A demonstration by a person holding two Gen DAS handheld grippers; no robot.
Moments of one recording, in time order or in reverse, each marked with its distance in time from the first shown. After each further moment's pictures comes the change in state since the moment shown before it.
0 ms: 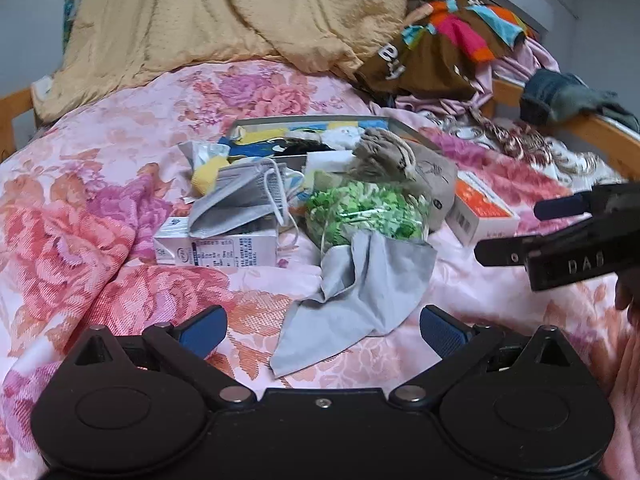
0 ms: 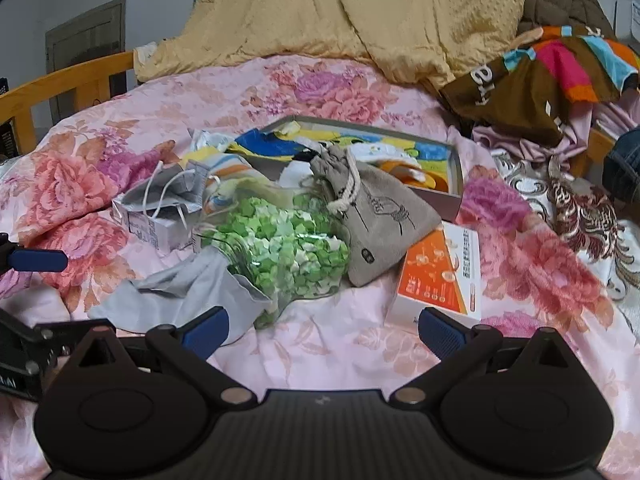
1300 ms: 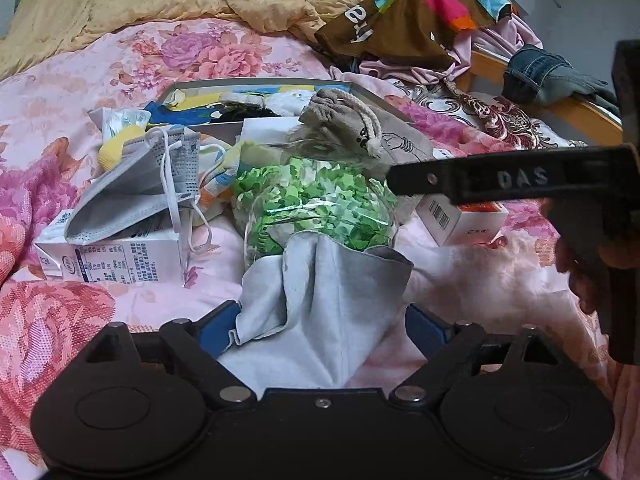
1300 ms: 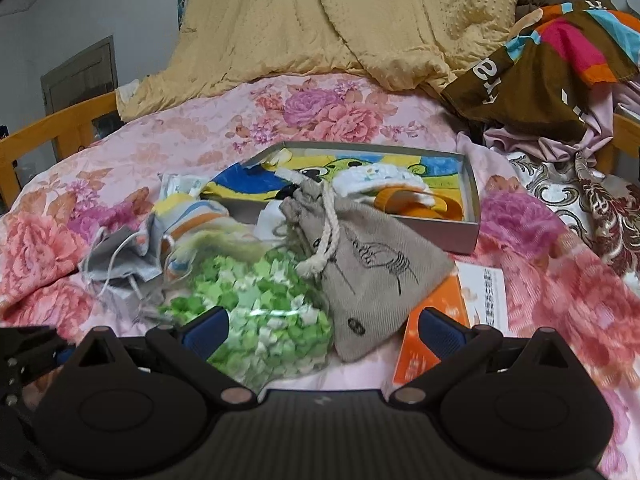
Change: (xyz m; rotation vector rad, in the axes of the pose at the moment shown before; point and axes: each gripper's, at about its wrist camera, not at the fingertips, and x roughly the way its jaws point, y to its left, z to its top) left arm 0.082 -0.020 0.020 -0.033 0.094 -0.139; right arm 0.069 -0.037 0.037 0.090 -0.088 0.074
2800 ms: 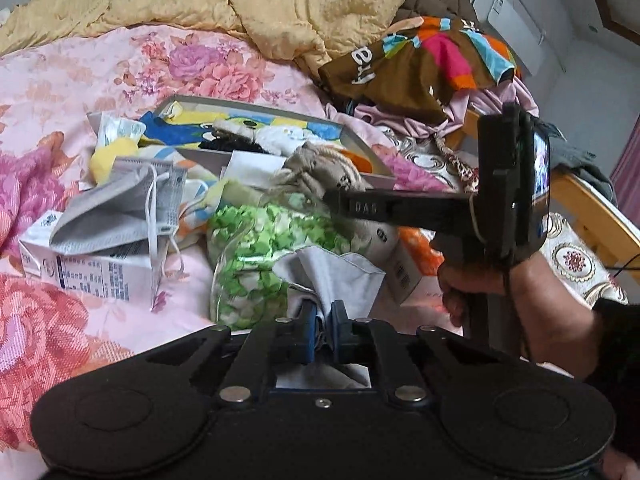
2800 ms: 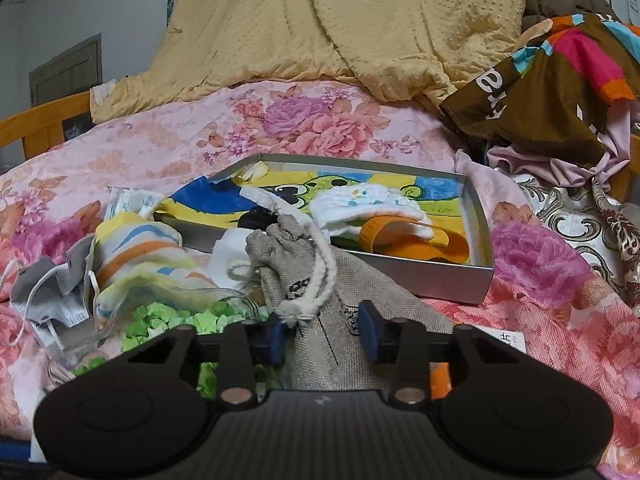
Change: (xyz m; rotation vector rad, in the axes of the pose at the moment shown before) left arm -0.015 -0.004 0.017 -0.158 -0.097 -0.091; right arm 0.063 -0.009 0.019 -0.036 -0.036 -0.051
